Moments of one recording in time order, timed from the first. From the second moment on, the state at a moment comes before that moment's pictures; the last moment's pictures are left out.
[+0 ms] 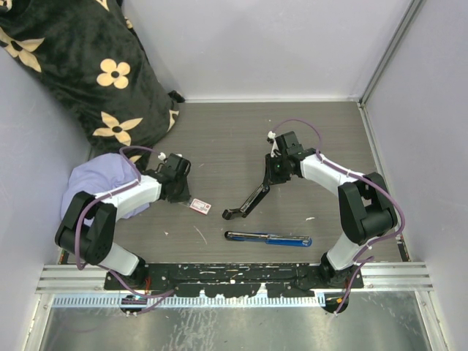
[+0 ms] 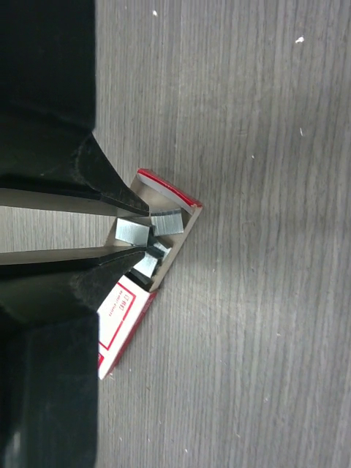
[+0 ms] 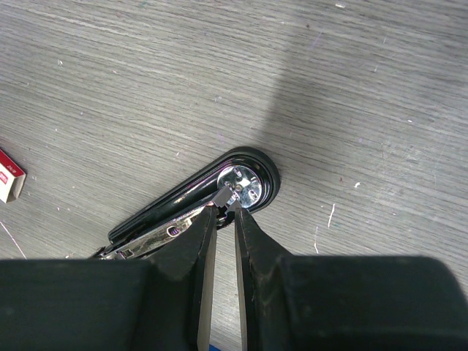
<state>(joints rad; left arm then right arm) -0.46 1.50 0.81 -0.40 -0.13 -0.60 0.37 1.66 1.04 -0.41 -0.22 0.28</state>
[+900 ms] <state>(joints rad) -0.54 1.55 0.87 -0.49 -0.22 -0.53 0.37 1.66 1.04 -0.41 -0.22 0.28</state>
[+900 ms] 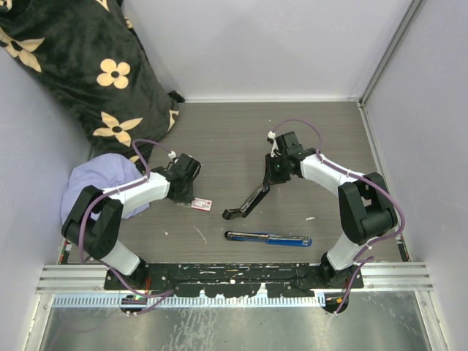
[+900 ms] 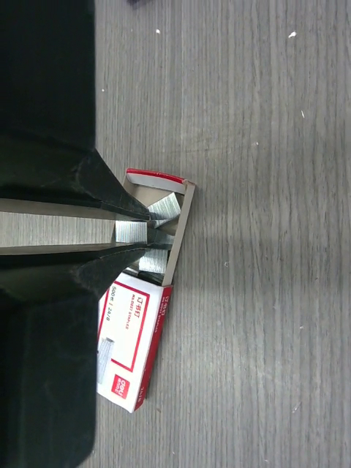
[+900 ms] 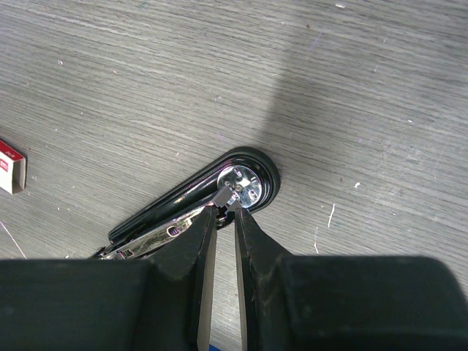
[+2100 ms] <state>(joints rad) -0.58 1.58 0.90 -0.54 -0.26 -0.51 0.37 1.66 1.04 -0.41 -0.22 0.28</state>
